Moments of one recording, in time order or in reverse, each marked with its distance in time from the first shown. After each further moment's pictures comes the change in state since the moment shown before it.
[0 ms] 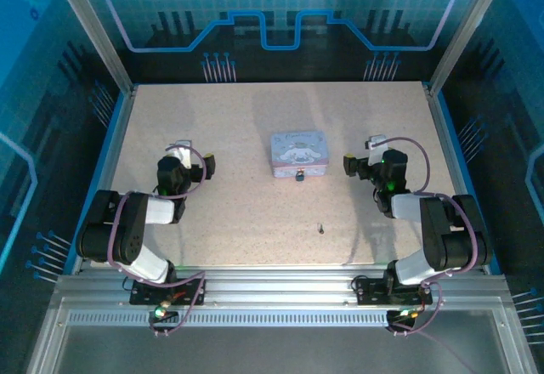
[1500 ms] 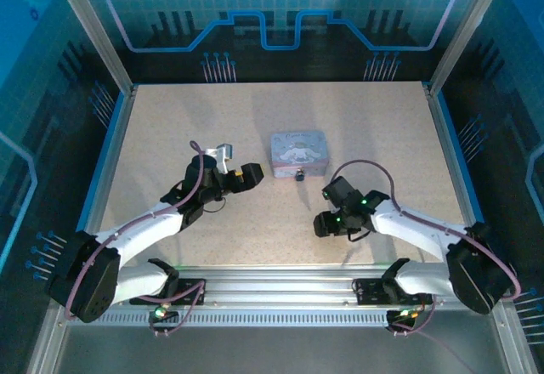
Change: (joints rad) left arm -0.433 -0.351 0.153 -0.597 0.262 -0.686; right arm 0.635 -0.248 0.183 -1.287 0.005 0.619
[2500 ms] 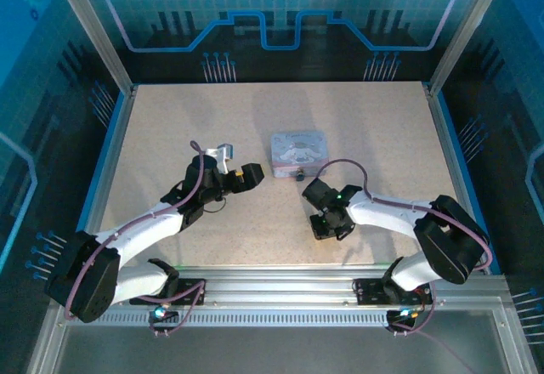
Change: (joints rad) left arm -0.004 -0.002 0.001 -0.003 -0.001 0.000; right arm 0.100 0.217 0.106 -0.050 0.085 0.011
